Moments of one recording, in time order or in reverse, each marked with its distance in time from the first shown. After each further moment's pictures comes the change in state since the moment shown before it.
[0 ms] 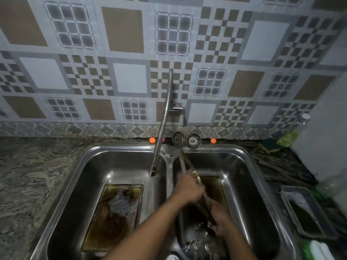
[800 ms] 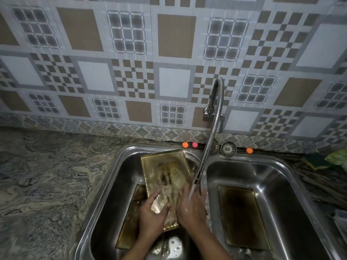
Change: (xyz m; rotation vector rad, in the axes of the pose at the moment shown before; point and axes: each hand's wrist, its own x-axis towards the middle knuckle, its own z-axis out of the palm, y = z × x) left_hand -0.064 -0.174 -0.097 -0.415 0.601 0.013; right_hand -0.025 0.000 0.195 -1.230 0.131 -0.967
